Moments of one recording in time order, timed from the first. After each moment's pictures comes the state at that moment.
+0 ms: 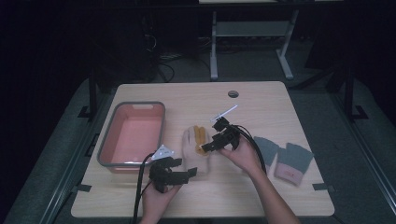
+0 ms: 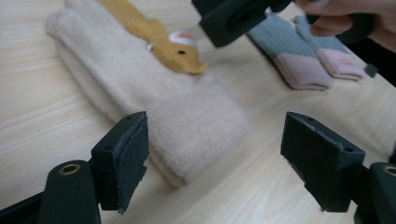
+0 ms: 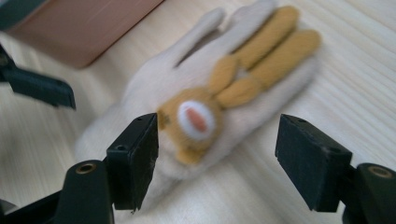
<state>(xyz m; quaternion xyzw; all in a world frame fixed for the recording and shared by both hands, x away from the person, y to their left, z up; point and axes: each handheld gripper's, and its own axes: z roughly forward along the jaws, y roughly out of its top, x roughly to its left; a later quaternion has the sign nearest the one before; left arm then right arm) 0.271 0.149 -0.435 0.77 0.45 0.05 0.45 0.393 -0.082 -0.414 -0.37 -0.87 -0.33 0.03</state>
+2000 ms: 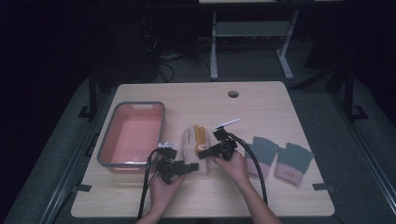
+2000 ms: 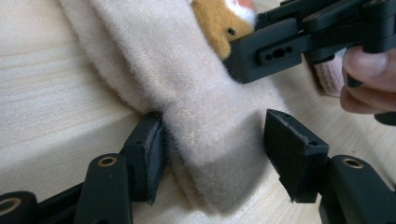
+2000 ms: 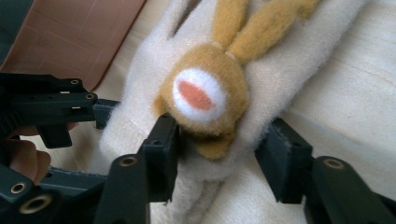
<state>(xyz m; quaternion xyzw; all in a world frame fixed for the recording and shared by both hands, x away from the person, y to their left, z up) 0.308 0.145 -0.465 0.75 0.52 -0.05 0.41 0.380 -0.075 -0.463 -0.48 -0.79 -0.36 0.14</state>
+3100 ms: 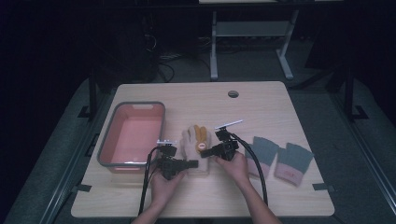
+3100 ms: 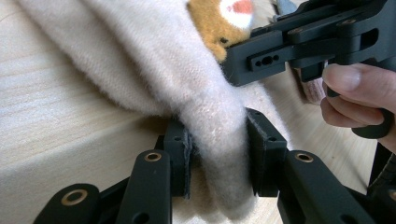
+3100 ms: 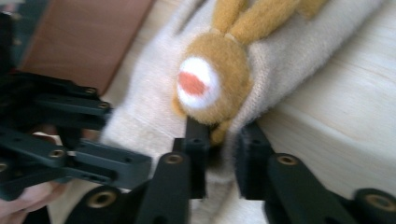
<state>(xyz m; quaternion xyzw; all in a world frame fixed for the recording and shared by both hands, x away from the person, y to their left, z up) 0.322 0.149 -0.471 0.73 0.52 -0.09 0.43 0.380 -0.081 -0.466 -0.49 -0.77 -0.37 0.15</state>
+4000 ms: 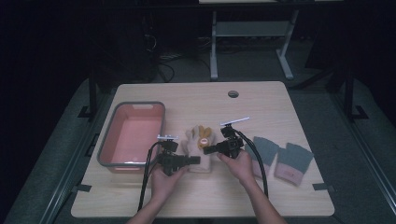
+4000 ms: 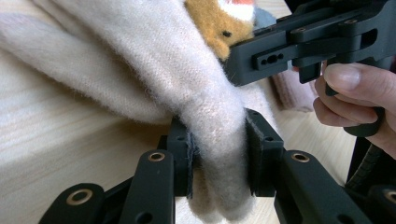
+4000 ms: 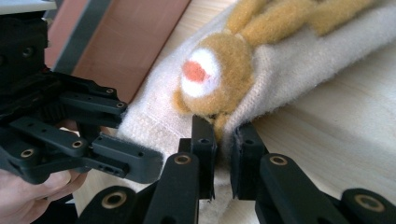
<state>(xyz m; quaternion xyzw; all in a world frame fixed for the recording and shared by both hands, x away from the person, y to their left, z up) 0.327 0.144 -0.451 0.74 0.49 -0.10 0.45 0.375 -0.096 -0.446 -0.48 -0.76 -0.41 0.16</state>
